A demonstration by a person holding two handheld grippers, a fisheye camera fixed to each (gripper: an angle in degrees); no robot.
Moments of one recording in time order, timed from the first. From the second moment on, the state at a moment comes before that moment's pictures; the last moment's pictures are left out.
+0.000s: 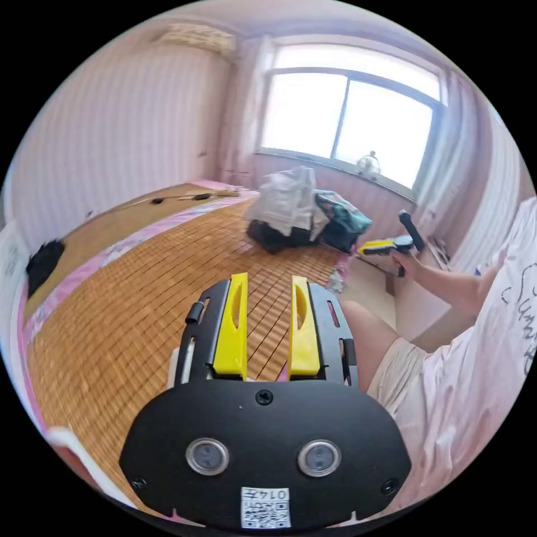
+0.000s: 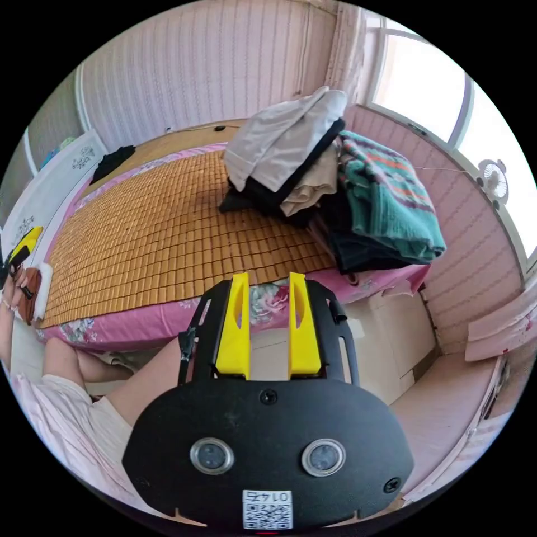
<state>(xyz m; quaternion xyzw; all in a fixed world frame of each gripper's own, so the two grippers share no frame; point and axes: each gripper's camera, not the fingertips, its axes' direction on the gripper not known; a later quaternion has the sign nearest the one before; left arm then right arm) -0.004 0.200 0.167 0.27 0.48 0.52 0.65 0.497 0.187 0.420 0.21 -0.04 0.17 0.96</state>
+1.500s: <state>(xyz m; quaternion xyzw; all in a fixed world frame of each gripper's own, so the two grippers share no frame) 0.104 0.224 0.063 0.08 0.72 0.43 0.54 0.653 0.380 0.085 0.53 -0.22 0.01 0.82</state>
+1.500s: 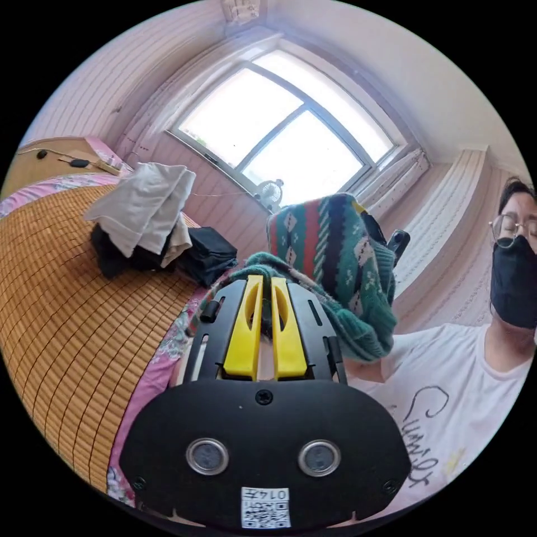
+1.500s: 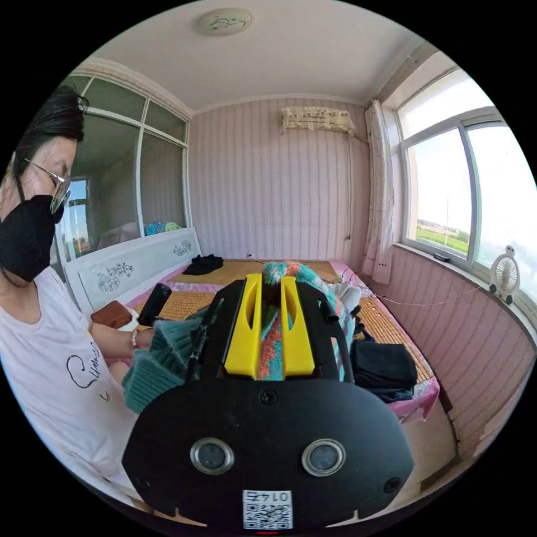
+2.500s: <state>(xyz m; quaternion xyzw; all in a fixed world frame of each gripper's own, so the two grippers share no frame) -0.199 0.117 0.308 0.00 0.35 0.13 0.93 0.416 0.068 0.470 0.03 -0.34 0.01 0.94</state>
